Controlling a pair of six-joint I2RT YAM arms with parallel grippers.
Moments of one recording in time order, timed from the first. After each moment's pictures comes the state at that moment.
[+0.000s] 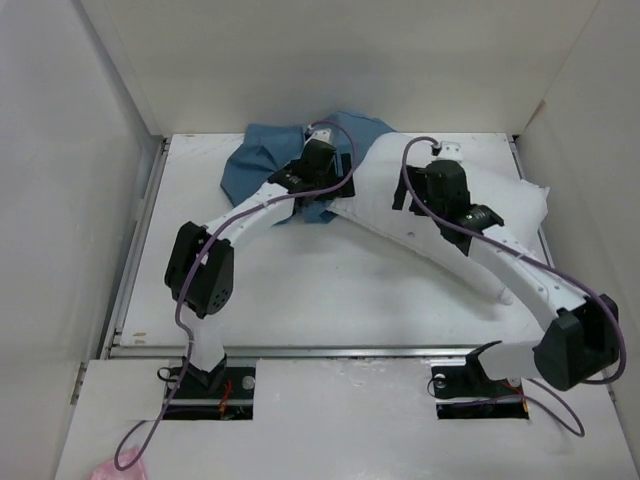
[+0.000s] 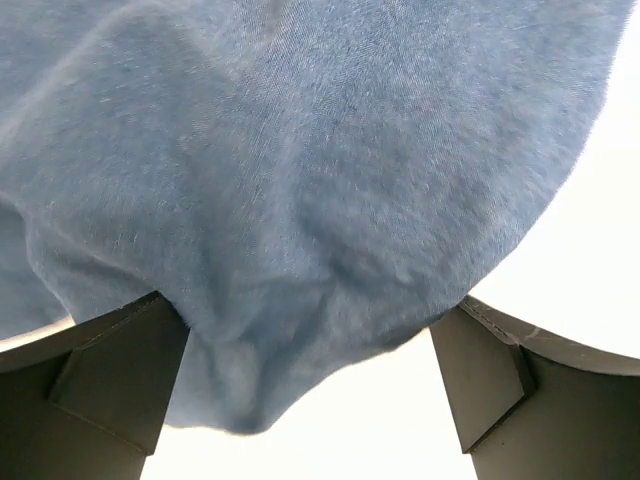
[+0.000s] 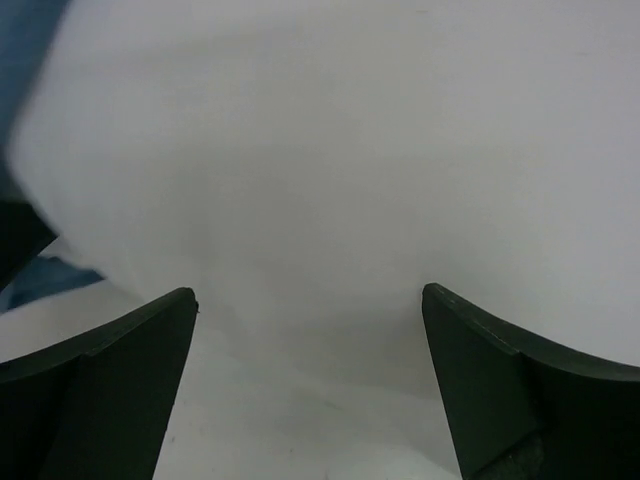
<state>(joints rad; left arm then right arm) -0.60 1.90 1.59 -0.39 -0.15 -0.54 0.36 1.36 1.10 -0.28 0.28 0.41</state>
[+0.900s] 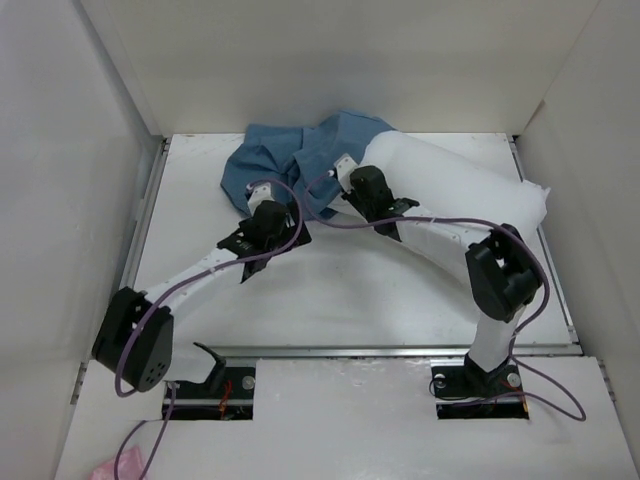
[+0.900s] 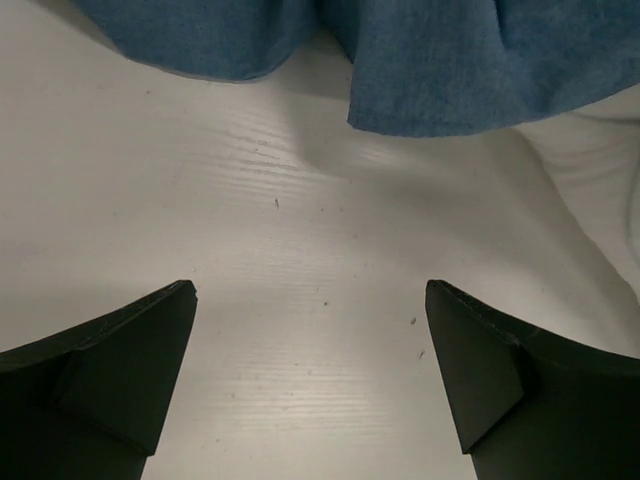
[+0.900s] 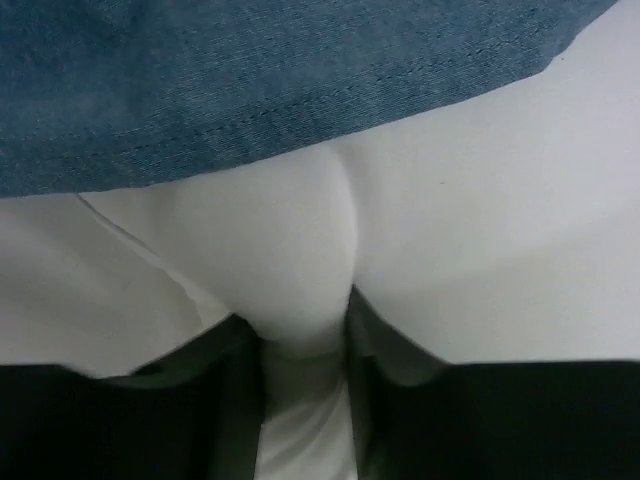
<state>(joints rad) -0.57 1.30 0.81 -0.22 -0.28 -0.74 0.65 1.82 1.28 -0.07 0.42 -0.40</state>
